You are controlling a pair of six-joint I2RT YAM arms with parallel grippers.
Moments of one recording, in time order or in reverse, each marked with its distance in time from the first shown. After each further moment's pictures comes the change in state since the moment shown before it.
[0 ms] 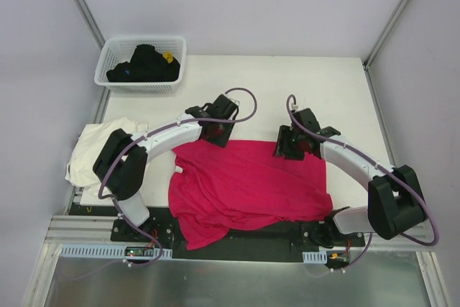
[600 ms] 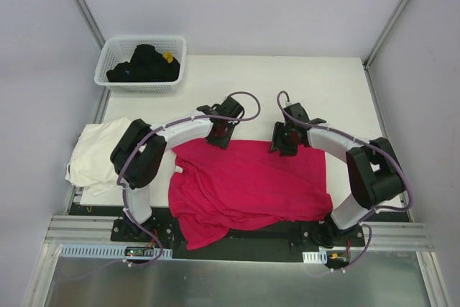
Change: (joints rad) left arm -0.006 0.167 0.049 -0.036 -0.048 -0.043; right arm -0.009 0.246 0.077 0.075 0.000 0.036
